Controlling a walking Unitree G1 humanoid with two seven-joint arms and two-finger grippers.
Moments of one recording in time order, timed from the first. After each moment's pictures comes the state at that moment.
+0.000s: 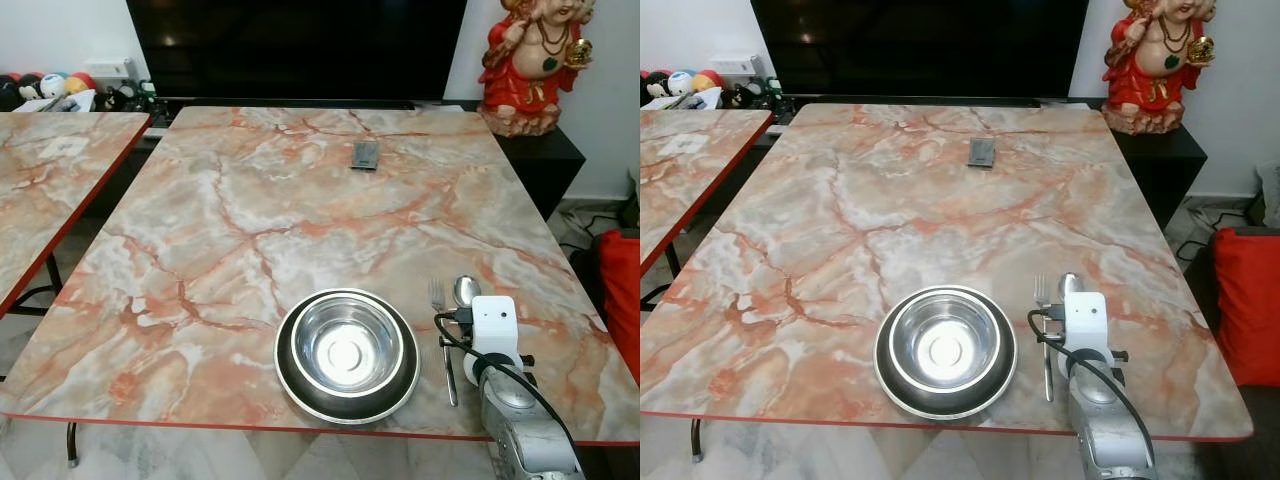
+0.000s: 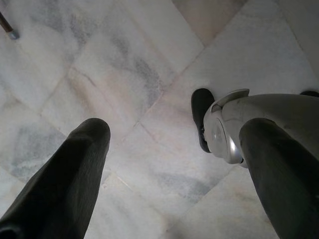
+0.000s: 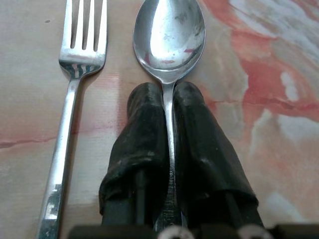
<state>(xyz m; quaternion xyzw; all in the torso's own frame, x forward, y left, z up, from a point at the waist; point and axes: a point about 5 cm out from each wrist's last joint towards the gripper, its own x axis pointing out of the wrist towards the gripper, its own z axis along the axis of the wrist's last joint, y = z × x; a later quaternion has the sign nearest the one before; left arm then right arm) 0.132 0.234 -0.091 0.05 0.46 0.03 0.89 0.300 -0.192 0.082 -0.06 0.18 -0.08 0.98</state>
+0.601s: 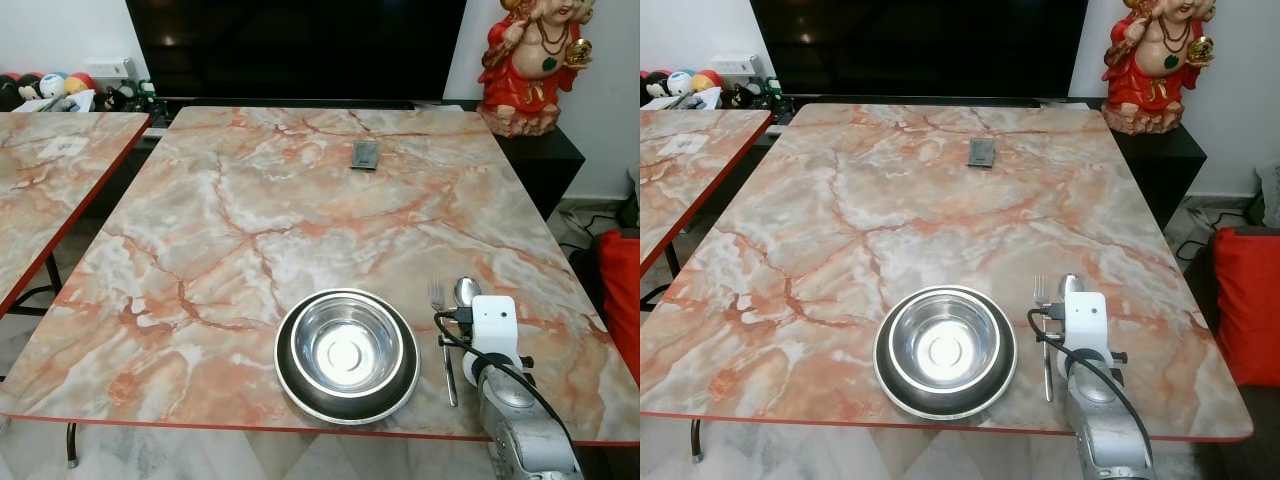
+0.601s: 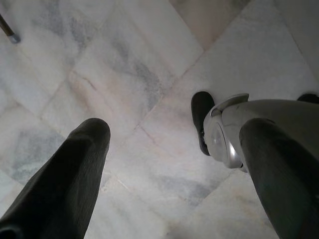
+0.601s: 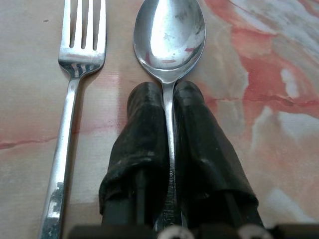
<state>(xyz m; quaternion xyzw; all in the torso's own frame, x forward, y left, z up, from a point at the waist) 0.138 0.233 -0.090 0.05 0.45 0.03 0.89 0.300 -0.190 0.083 -0.05 0.18 -0.09 0.98</state>
